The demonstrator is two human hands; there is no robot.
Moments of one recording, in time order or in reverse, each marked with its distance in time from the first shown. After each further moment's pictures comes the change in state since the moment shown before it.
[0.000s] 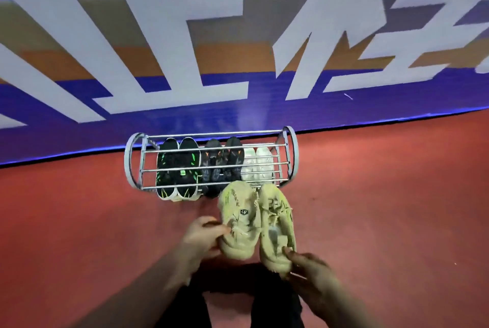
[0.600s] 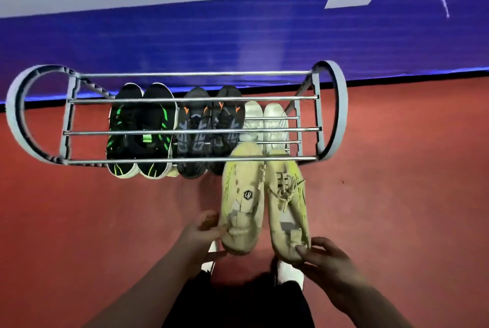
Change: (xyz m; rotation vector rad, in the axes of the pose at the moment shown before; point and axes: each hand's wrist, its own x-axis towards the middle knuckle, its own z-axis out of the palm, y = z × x) left_hand 0.249 -0.107 0.056 -0.157 -0.080 -0.082; right_hand 0.285 0.037 -0.069 -0.105 0.004 0.104
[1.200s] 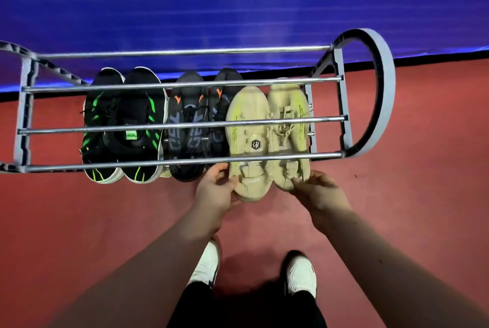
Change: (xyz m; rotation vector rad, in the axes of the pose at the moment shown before) left_hand 0.097 0.054 0.031 -0.040 0.133 0.223; right_hand 0.119 -0.056 0.076 0.161 0.134 -0.254
